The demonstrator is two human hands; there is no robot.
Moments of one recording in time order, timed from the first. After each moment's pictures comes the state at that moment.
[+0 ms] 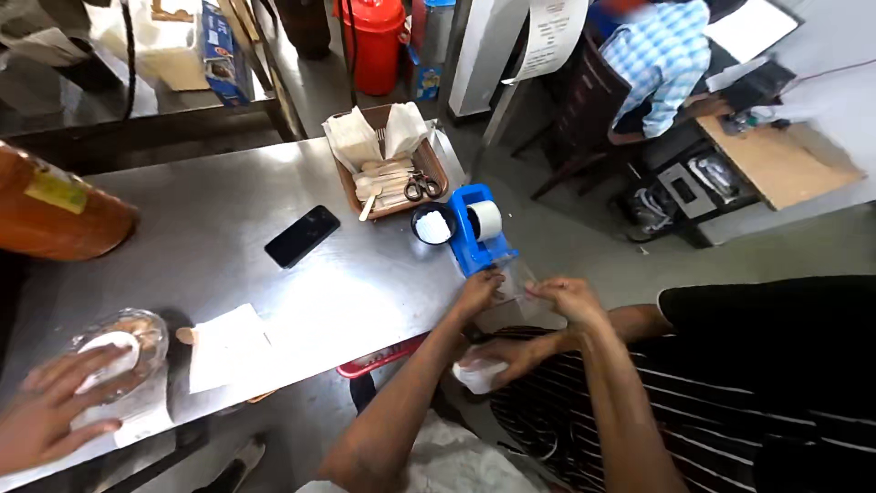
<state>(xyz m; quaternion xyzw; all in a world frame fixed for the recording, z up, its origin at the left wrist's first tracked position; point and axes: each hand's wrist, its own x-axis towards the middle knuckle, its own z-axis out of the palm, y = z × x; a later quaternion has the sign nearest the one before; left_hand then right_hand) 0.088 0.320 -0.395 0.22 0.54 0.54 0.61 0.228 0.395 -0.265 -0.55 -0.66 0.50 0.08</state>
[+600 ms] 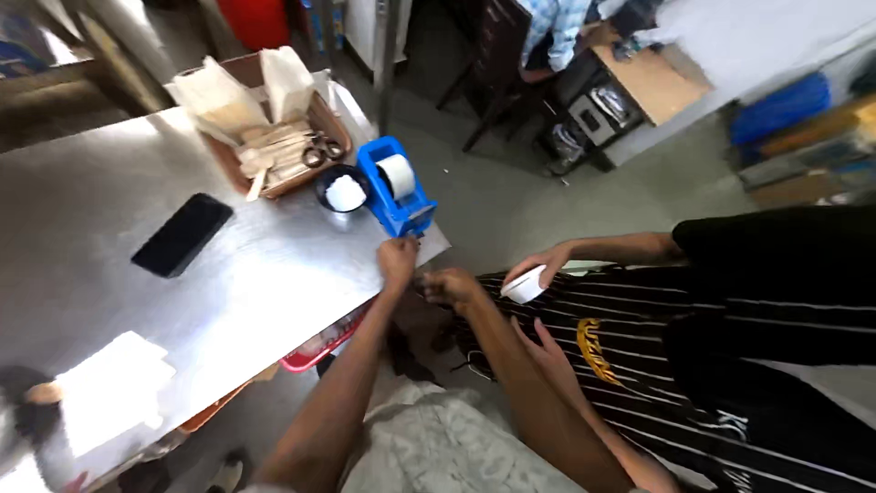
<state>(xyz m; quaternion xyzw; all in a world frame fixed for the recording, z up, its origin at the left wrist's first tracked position) 0.104 0.306 -0.395 0.29 0.78 0.42 0.37 0.233 0.323 -0.283 -0.63 -0.45 0.64 0.00</state>
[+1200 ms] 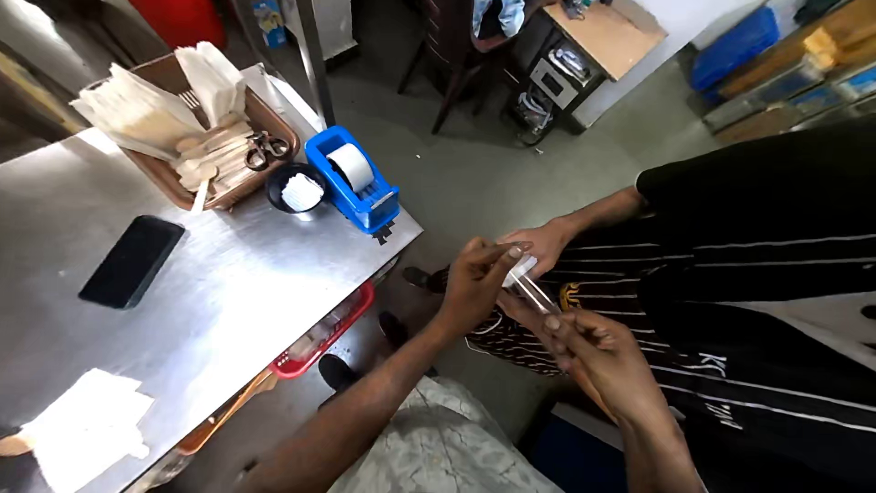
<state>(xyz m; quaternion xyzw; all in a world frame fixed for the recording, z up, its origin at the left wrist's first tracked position) 0.241 0.272 -0.270 0.42 0.42 0.65 0.48 0.444 0.235 -0.195 -0.58 -0.62 0.47 0.24</state>
